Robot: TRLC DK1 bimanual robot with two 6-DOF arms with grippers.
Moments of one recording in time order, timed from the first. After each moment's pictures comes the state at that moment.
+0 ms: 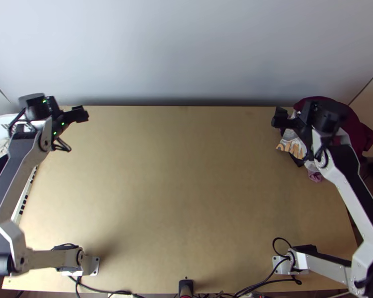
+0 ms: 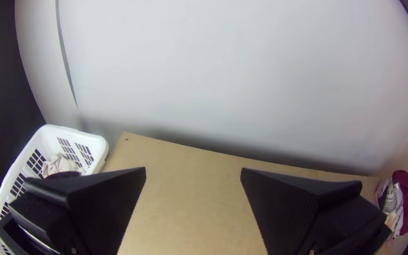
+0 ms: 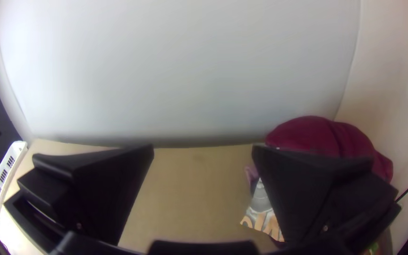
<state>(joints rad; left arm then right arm) 0.09 1.43 1.33 -0.36 -0.08 -0.15 0.11 1.31 1.21 -0.26 0.08 0.11</state>
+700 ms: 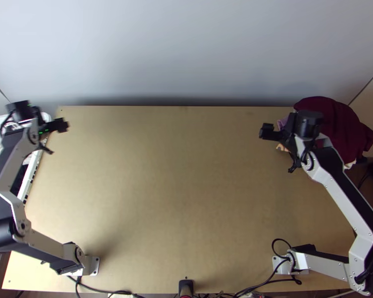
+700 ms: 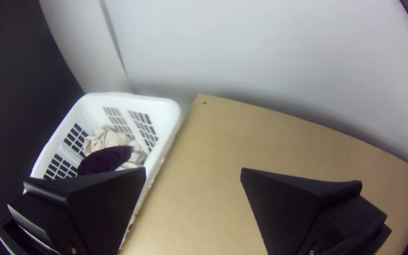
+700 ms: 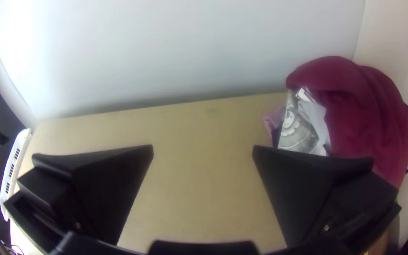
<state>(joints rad) 0.36 1.65 1.34 -0.35 -0.10 0.05 0.18 1.34 1.11 -0.33 0.09 0.24</state>
